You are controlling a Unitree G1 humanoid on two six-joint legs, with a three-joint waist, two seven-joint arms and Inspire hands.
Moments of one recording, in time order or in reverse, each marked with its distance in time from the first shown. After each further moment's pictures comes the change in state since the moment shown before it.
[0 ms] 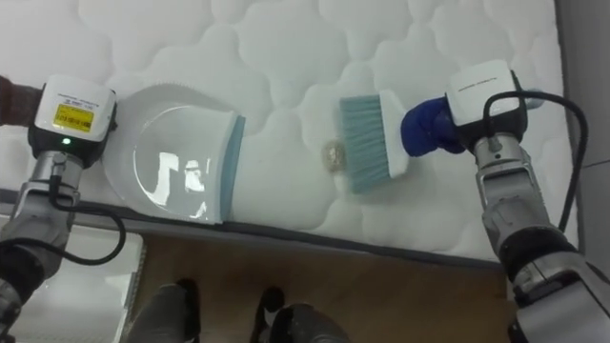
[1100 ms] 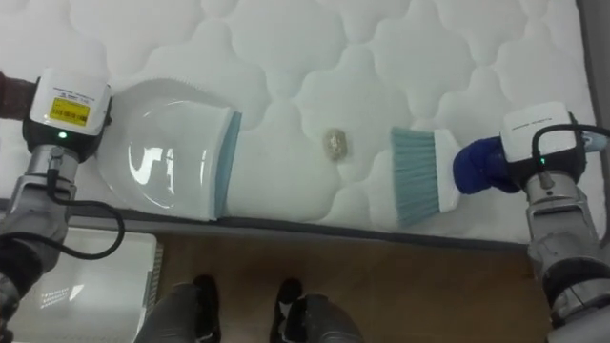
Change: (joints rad) left arm -0.027 0.005 -0.034 0.008 -0.012 0.034 -0.022; right arm 0.069 -0.079 0.000 0.122 0.038 -0.002 -0.024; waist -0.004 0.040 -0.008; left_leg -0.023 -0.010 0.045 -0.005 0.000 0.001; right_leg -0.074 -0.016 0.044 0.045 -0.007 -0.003
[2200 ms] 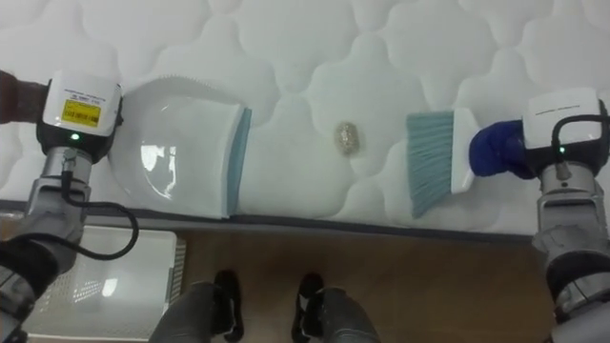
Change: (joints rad) left arm 0.000 -0.047 -0.008 0.001 -0.045 0.029 0.019; right arm -0.030 -0.002 0.030 -0.013 0.110 0.102 -0.024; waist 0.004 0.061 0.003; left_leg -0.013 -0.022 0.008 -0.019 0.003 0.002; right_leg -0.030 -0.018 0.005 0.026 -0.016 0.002
